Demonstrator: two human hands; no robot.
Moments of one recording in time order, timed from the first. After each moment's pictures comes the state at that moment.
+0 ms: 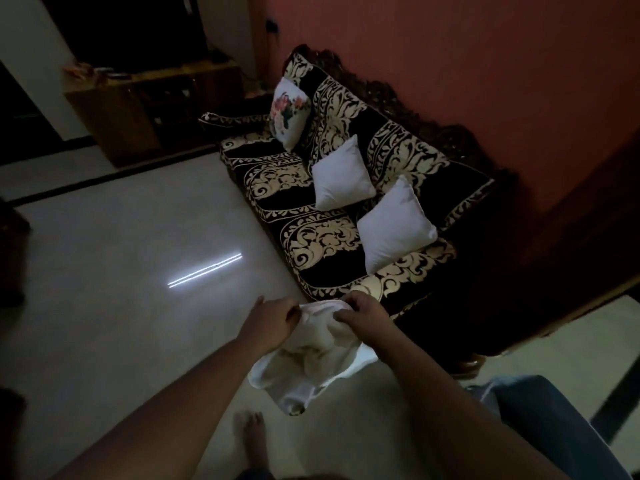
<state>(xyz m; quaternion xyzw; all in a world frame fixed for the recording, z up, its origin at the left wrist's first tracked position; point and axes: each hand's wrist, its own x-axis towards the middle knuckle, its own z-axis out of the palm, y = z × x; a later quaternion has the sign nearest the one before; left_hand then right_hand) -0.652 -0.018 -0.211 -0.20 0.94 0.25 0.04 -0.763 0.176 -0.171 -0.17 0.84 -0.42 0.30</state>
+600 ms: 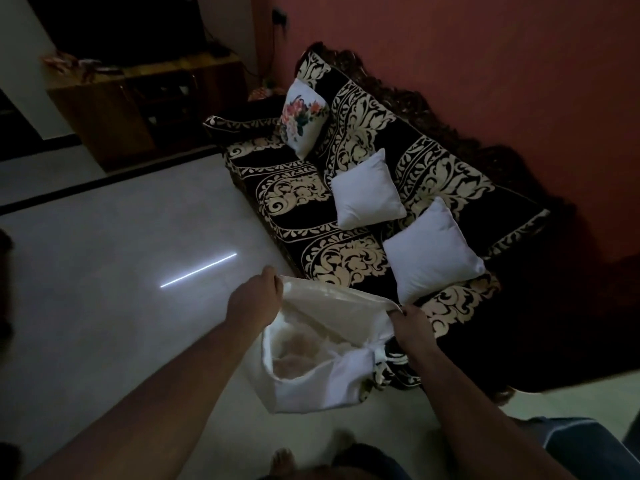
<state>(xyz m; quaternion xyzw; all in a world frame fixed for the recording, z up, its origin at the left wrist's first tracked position) -0.738 -0.276 -0.199 -0.27 0.95 0.18 -0.03 -0.854 0.006 -0.194 0.02 0.91 -0.37 0.19</state>
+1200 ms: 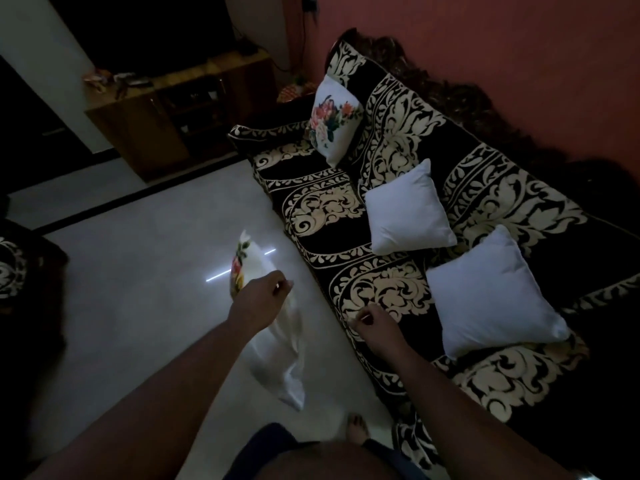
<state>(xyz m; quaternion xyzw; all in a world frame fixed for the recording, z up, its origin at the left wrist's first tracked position) -0.905 -0.388 -0.193 -0.31 0.91 0.26 0.02 -1.025 -0.158 -0.263 -0.14 0.85 -0.38 0.35</state>
